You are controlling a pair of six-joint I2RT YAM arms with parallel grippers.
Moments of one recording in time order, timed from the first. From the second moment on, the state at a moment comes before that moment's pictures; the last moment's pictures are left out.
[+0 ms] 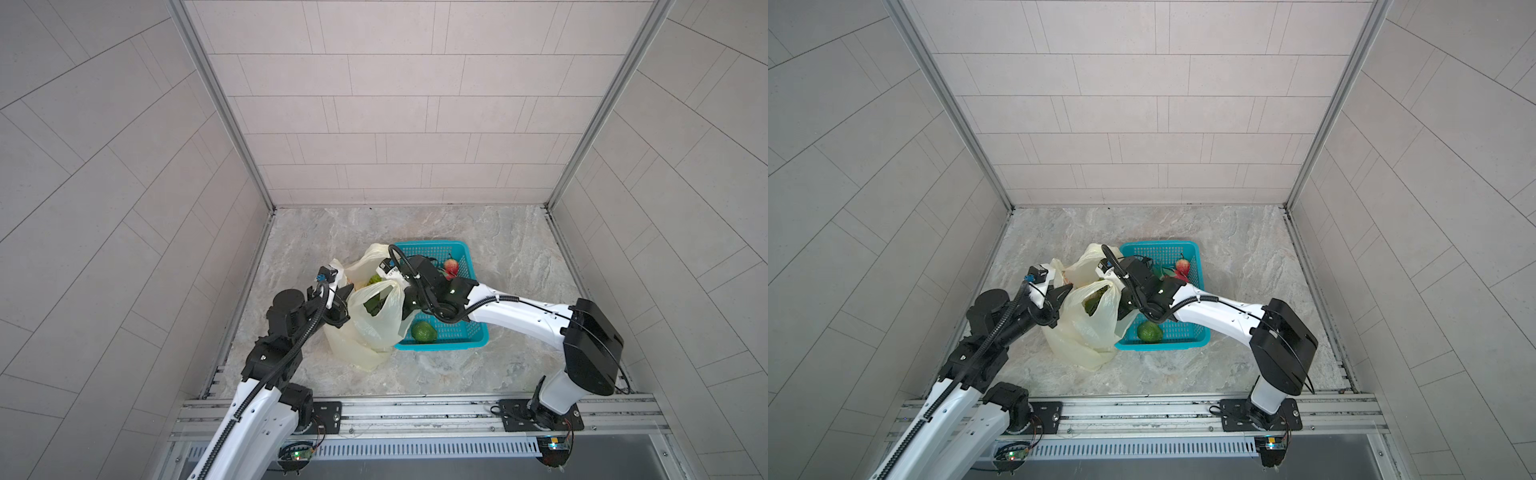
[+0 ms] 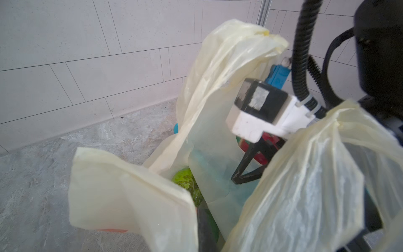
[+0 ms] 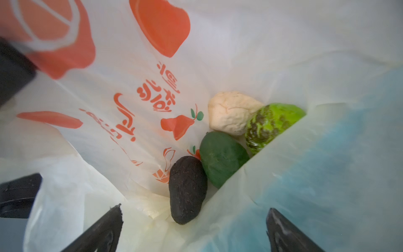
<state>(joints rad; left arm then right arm) -0.27 0.56 0.51 -0.23 0.35 0.07 0.88 1.60 1.18 -0.27 -0.18 0.26</state>
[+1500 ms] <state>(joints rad) -0.27 0.56 0.51 -0.22 0.35 0.07 0.80 1.60 0.97 -0.54 -0.09 0.20</state>
